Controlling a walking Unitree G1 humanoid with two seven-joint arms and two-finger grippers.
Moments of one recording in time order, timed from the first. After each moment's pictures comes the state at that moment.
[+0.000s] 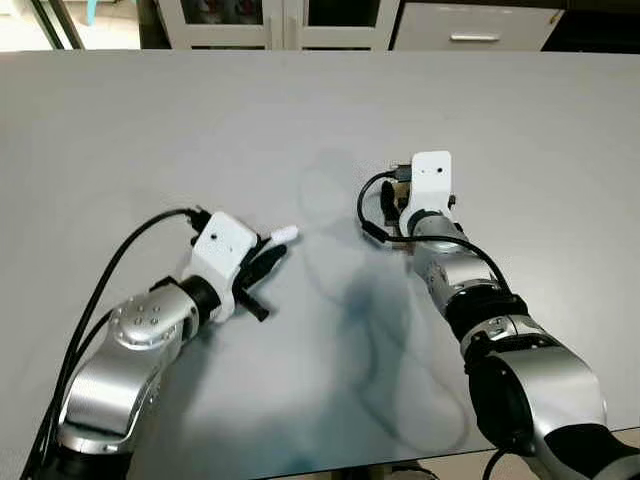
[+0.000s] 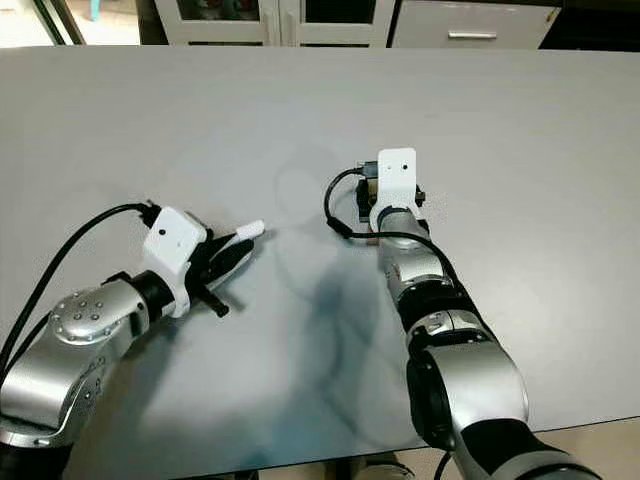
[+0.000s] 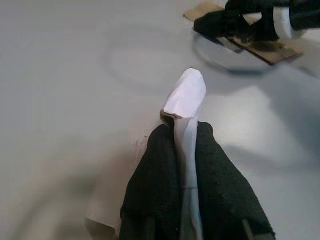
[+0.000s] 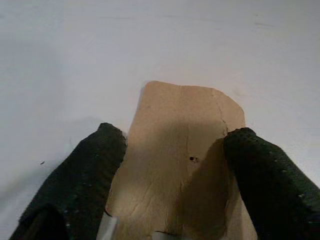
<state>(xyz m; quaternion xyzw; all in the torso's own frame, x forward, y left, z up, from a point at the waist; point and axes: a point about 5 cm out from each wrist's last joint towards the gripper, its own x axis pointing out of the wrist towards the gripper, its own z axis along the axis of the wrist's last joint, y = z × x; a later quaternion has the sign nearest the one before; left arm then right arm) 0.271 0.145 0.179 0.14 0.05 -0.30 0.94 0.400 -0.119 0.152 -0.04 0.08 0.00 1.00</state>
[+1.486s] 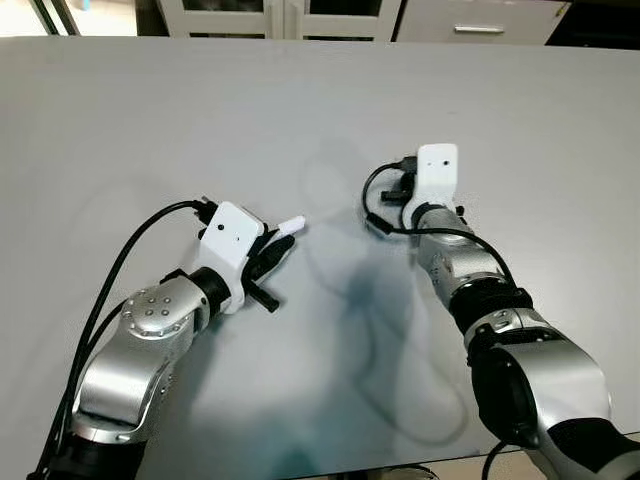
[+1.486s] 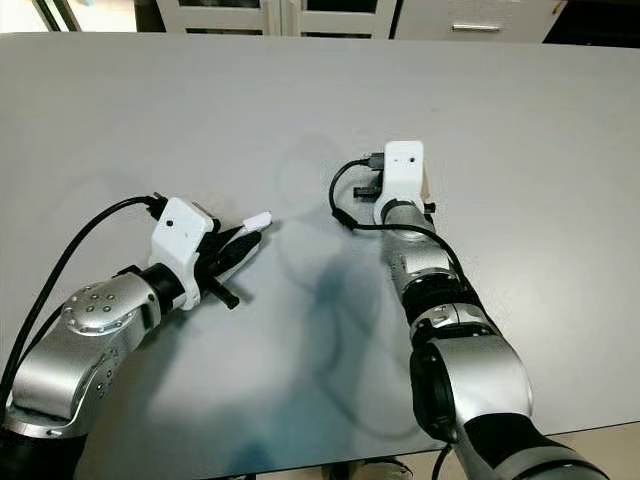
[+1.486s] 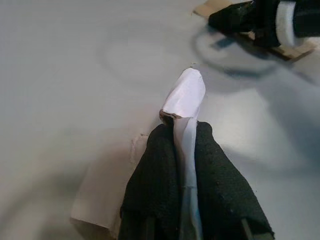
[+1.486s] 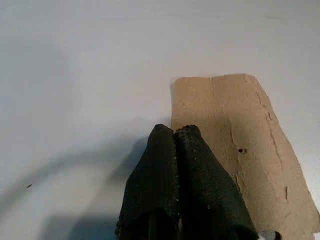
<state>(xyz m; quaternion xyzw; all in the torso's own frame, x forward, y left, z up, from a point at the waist) 0.277 0.137 0.180 0.12 0.05 -0.30 0.95 0.404 -0.126 0.162 0.01 0.07 0.00 1.00</state>
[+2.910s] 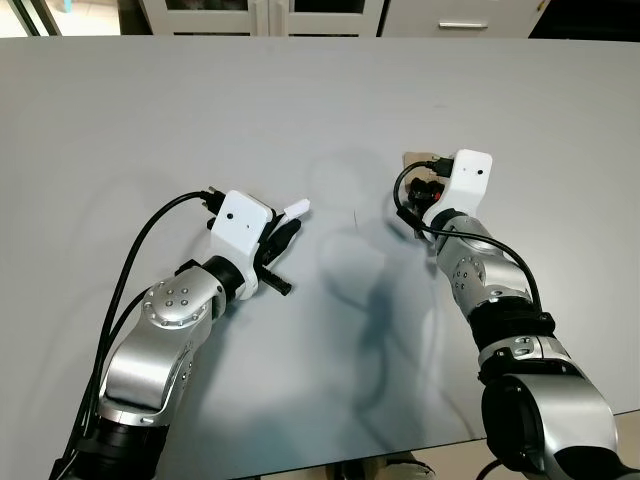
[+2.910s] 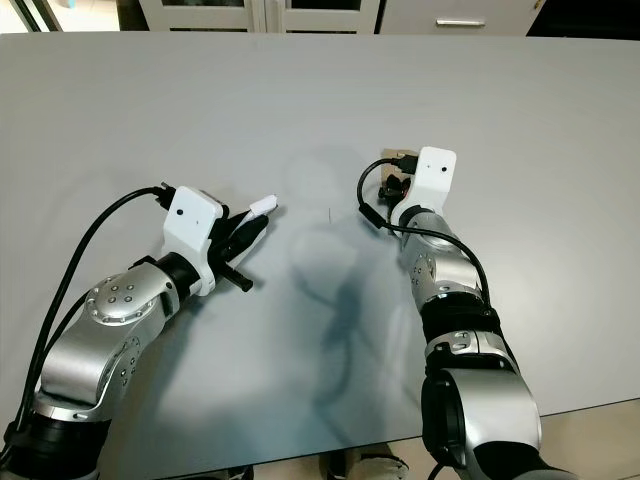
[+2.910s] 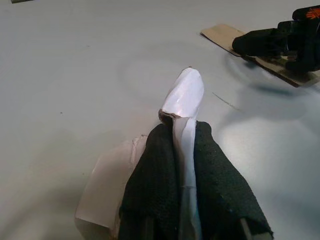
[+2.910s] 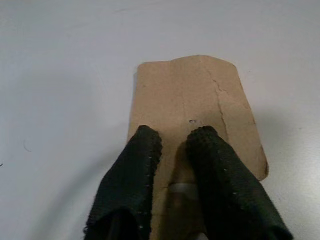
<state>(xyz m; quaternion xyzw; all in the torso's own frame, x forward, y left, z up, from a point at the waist) 0.290 0.126 0.182 0.10 0.02 -0.27 0.96 0.393 -0.146 0.160 0.11 0.07 0.01 0.99</state>
